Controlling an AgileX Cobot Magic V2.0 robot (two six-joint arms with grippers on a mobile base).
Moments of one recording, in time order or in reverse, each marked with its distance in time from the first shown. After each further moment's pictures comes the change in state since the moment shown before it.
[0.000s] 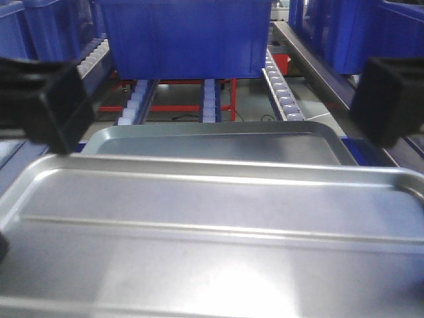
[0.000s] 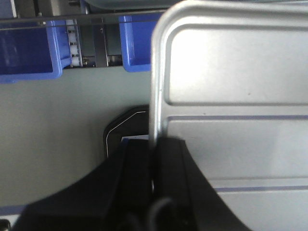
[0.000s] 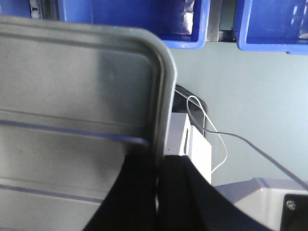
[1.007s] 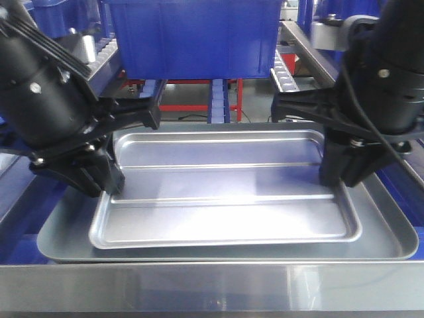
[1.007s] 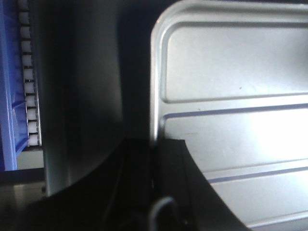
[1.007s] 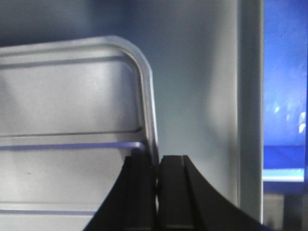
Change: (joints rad) left arm 0.596 0.352 -0.013 -0.232 -0.653 0.617; right arm -0.513 0.418 -0.104 -0.107 -0.549 -0.299
